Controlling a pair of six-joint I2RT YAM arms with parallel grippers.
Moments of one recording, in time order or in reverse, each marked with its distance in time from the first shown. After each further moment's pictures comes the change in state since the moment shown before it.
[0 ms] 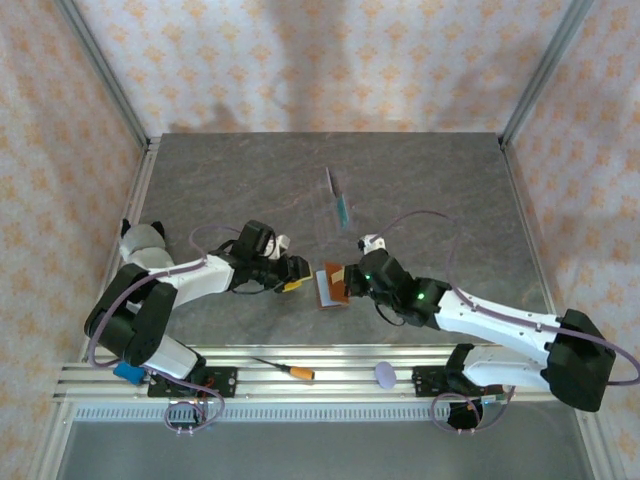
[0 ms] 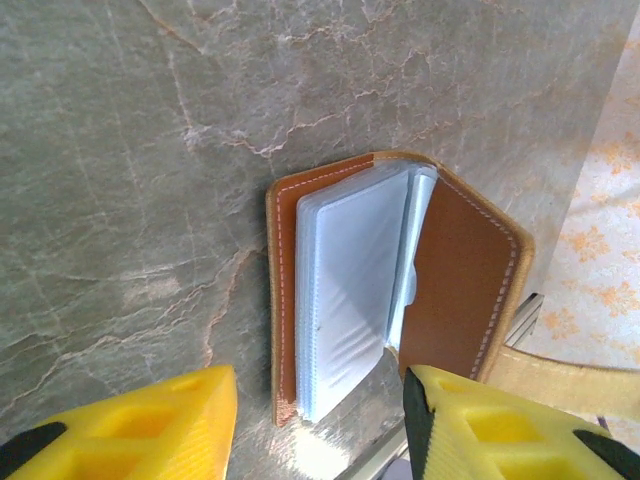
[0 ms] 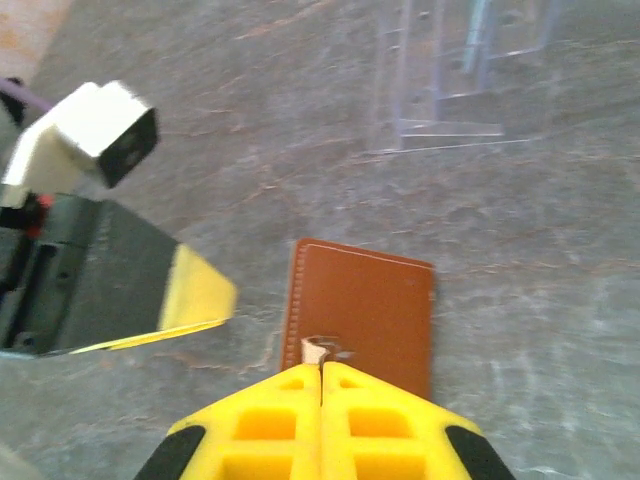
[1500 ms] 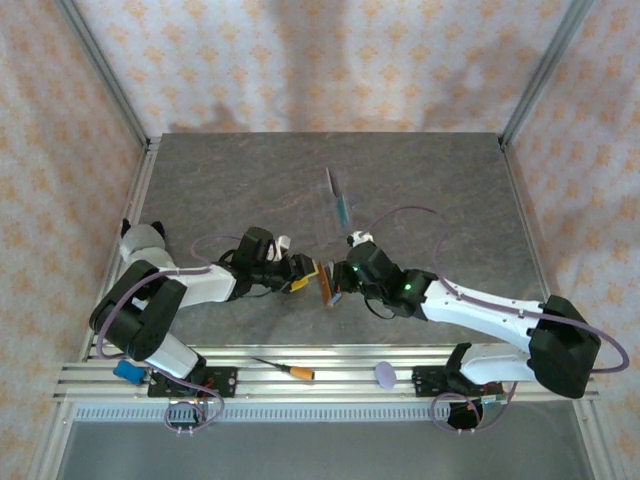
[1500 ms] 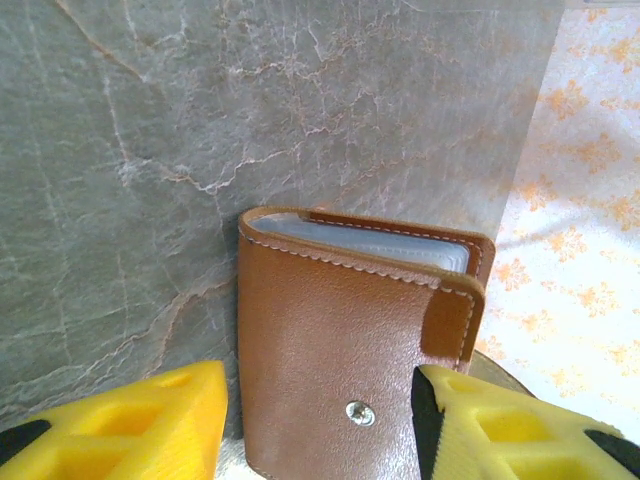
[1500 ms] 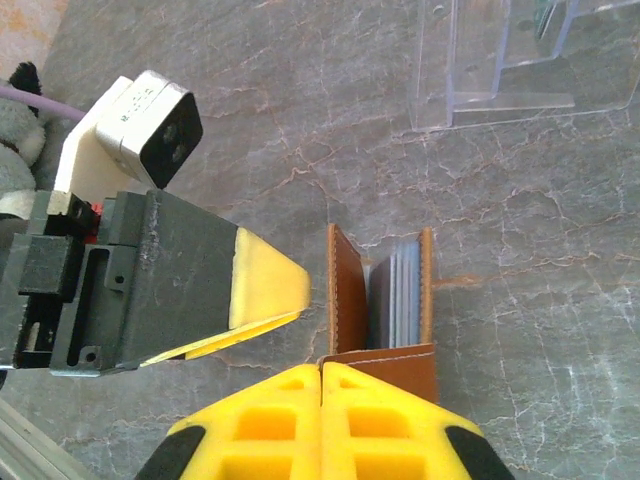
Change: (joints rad) left arm -0.026 0.043 -0.109 0.344 0.006 -0.209; right arm -0.002 0.127 0.078 0.030 -0.101 0.052
